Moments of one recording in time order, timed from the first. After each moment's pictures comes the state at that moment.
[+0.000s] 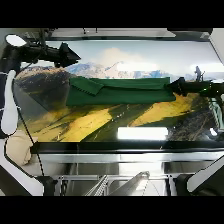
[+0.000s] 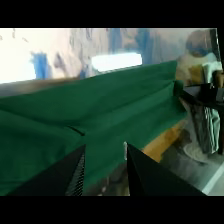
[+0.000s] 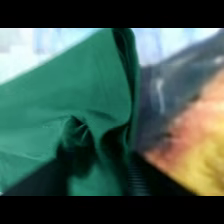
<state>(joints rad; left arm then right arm) 0.02 -1.96 2.02 0.64 -1.30 -1.36 -0.42 -2.08 1.59 -0.53 1.17 1.00</state>
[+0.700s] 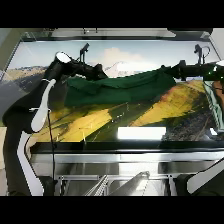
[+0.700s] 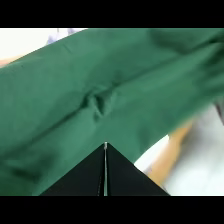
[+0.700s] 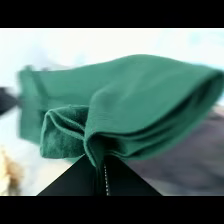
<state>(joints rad) -0.23 -2.16 2.02 0.63 -1.11 -1.28 -0.32 -1.94 1.77 -0.43 1.35 1.05</state>
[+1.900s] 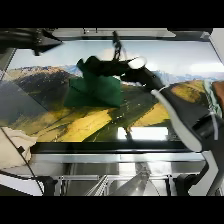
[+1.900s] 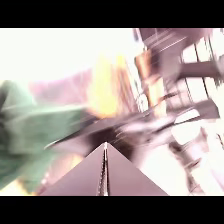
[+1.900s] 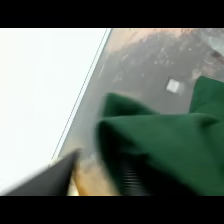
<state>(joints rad) 0.22 -1.72 2.02 0.40 -1.53 -1.36 0.56 -1.96 1.80 -0.14 0.60 1.03</state>
